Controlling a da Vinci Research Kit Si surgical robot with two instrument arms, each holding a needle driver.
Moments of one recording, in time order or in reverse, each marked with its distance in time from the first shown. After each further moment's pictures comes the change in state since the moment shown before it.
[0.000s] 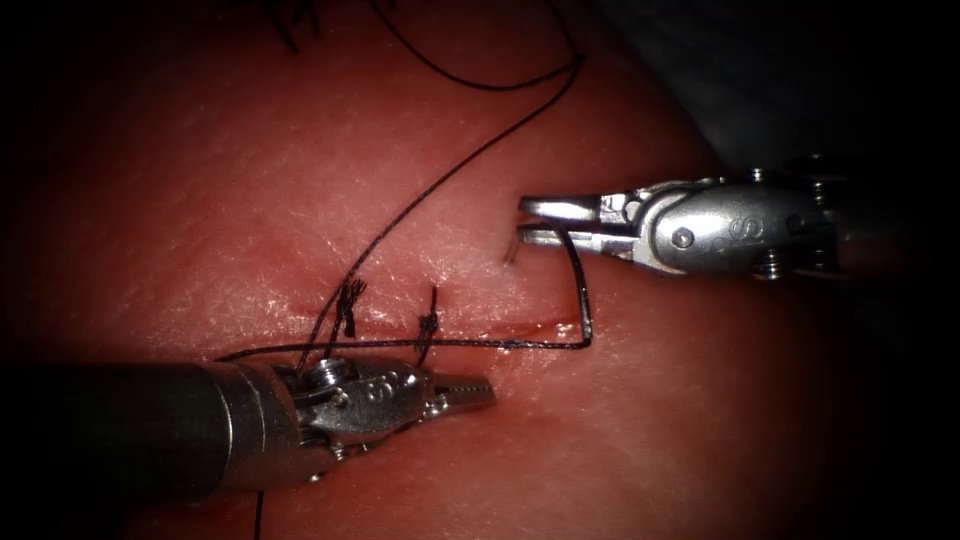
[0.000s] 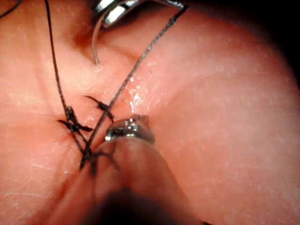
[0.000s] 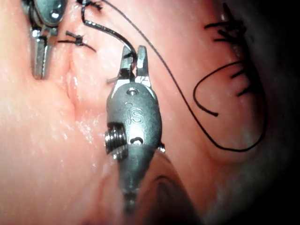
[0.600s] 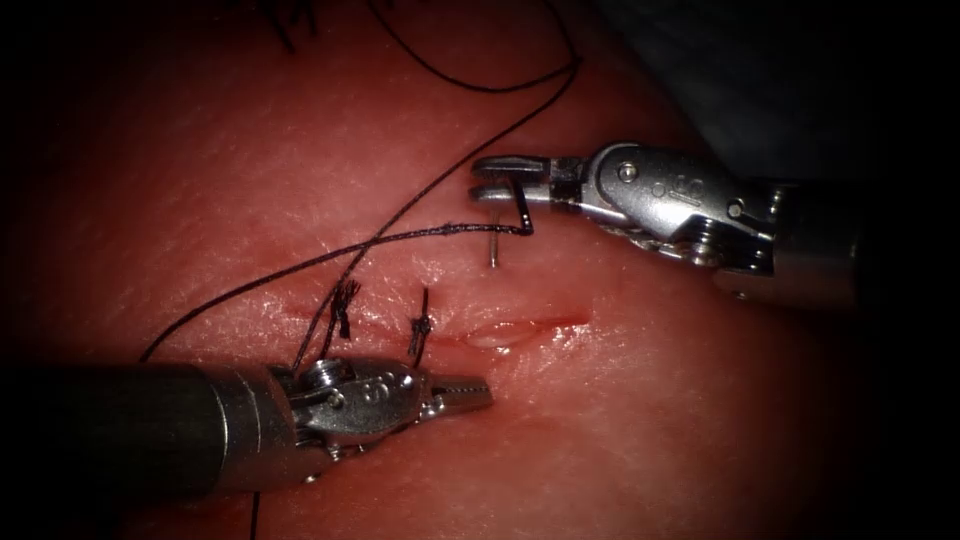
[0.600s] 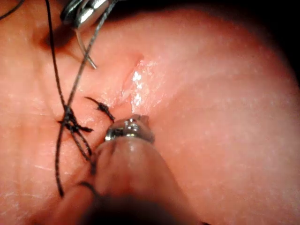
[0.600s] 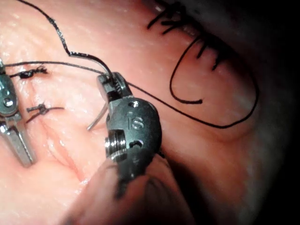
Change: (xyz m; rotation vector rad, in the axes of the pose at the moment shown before) right arm -0.002 0.001 0.002 0.076 -0.107 0.513; left arm 0.000 0.000 0.000 -0.004 -0.001 -0.002
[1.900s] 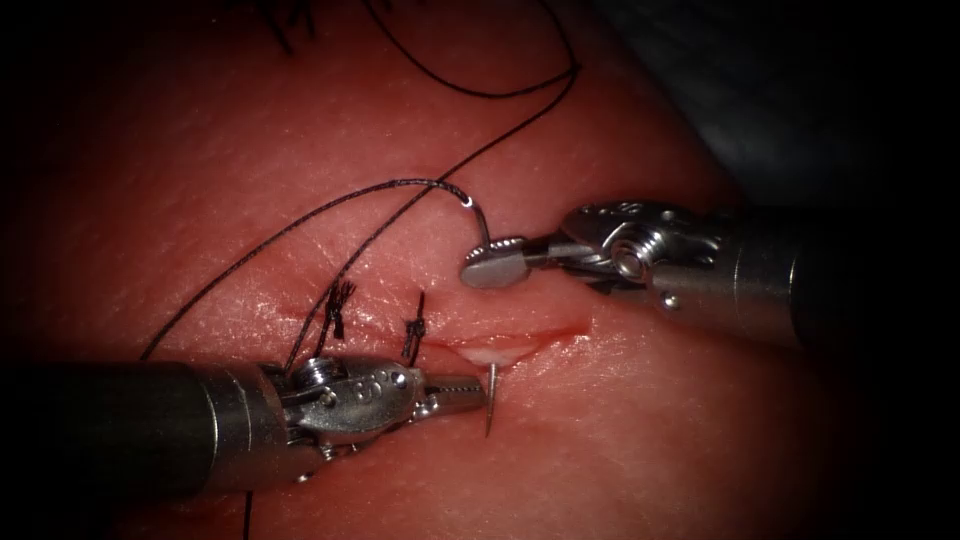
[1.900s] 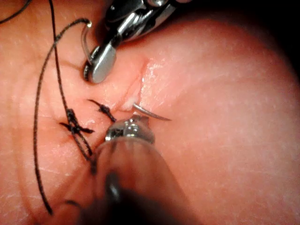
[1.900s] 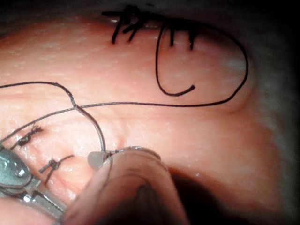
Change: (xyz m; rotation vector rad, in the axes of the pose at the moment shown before) right arm -0.006 -0.004 0.002 0.158 -0.208 0.774; left arm 0.001 0.000 -0.001 -0.008 -0.004 -0.006
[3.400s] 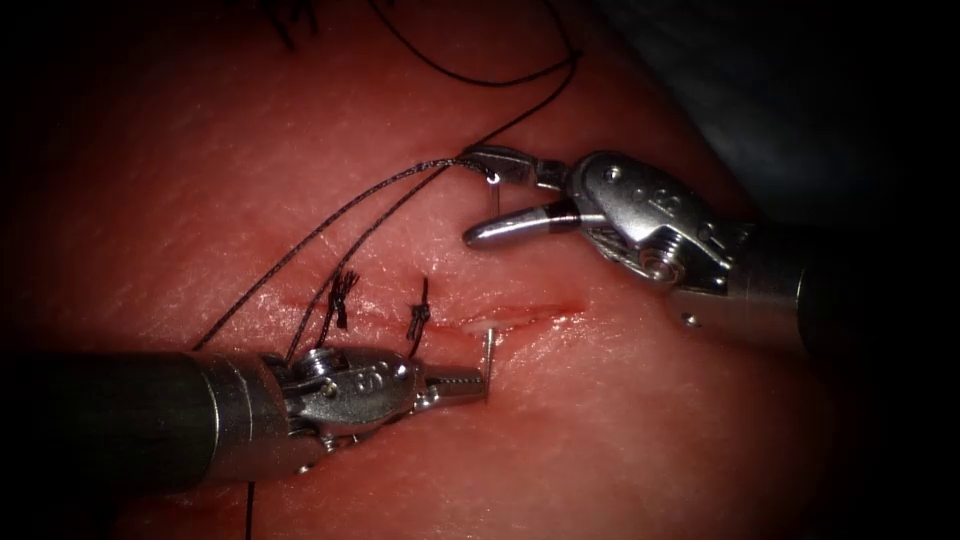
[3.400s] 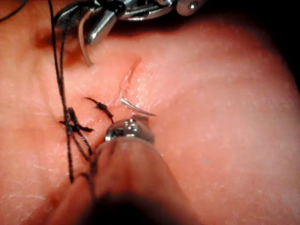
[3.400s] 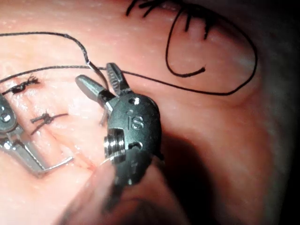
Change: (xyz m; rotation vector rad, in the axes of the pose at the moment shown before) right arm 0.008 -0.001 -0.003 -0.109 0.483 -0.864; left arm 0.000 0.000 0.000 0.001 0.000 0.000
